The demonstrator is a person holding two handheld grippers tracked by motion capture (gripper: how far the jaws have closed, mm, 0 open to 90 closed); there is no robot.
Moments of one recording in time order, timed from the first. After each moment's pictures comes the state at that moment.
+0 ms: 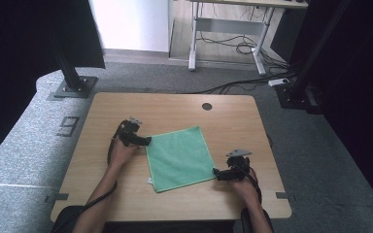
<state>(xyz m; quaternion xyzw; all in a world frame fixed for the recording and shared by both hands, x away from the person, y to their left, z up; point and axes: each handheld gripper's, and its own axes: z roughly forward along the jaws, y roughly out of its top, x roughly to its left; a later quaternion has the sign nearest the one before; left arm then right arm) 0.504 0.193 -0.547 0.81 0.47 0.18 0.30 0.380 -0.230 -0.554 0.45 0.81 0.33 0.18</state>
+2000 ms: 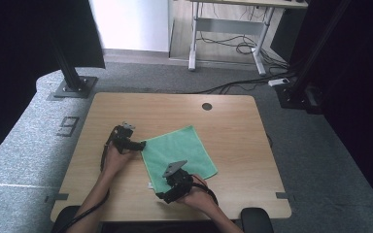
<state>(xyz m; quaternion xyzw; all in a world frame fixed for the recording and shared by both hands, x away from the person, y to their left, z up) 0.479 0.211 -0.548 0.80 0.49 0.18 0.30 0.325 -0.041 -0.523 0.19 0.91 0.36 0.03</state>
